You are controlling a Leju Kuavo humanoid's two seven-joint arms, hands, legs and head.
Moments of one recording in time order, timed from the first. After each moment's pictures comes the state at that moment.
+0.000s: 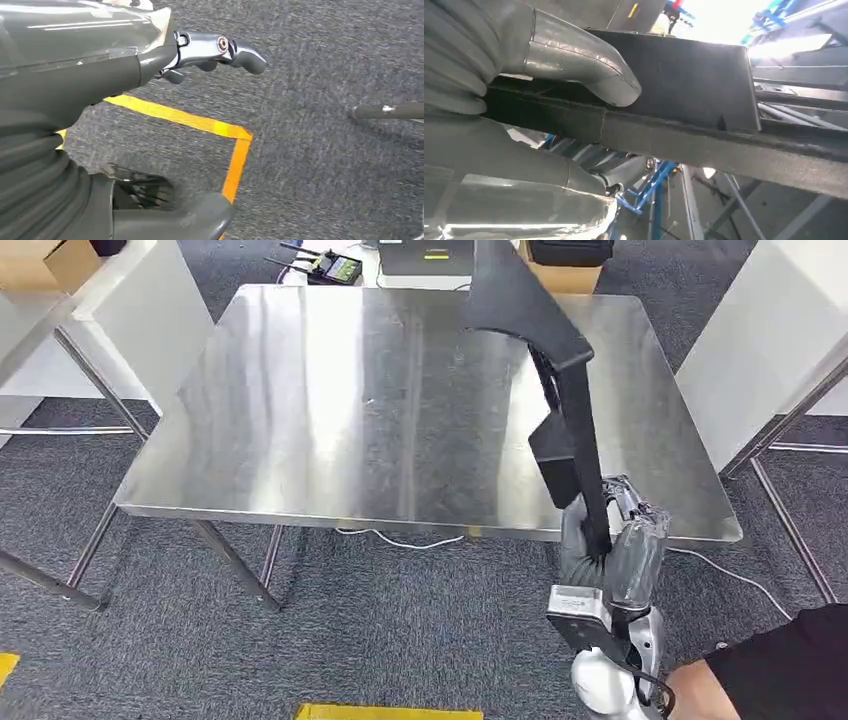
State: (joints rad) left arm -0.14 -0.06 0.76 -0.26 -0.37 0.14 -0.57; right arm -0.05 0.01 0.19 -1.82 0.66 -0.56 -0.41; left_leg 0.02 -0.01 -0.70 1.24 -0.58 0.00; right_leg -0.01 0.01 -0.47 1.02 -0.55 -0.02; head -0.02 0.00
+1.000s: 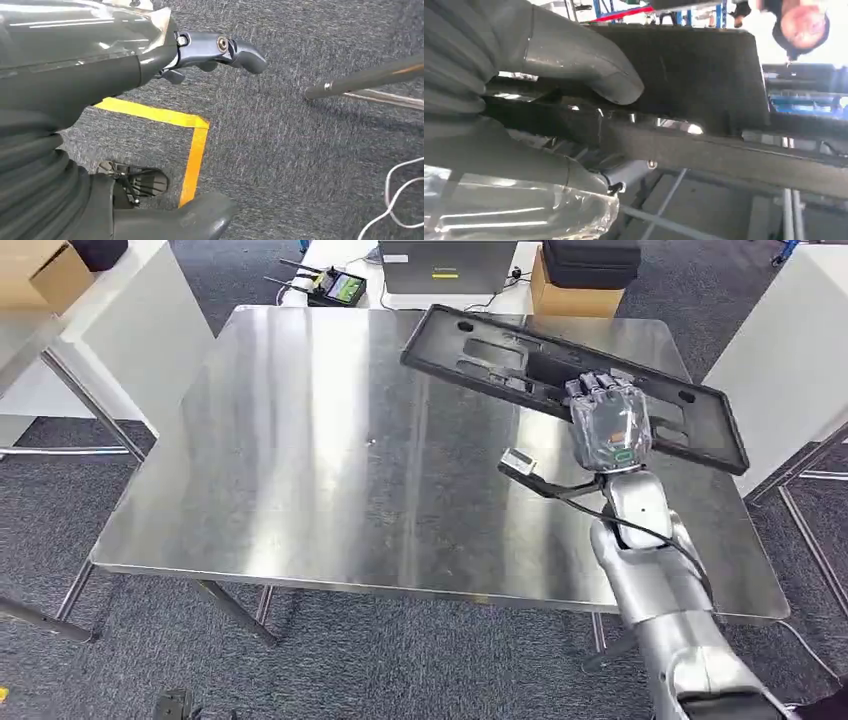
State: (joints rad) left arm -0.20 -0.06 0.72 -0.26 -0.43 0.14 -0.50; right arm -0.69 -0.18 0.24 -1.03 1.56 -0.62 -0.03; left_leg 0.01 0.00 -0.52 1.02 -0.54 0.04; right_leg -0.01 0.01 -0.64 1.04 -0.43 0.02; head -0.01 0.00
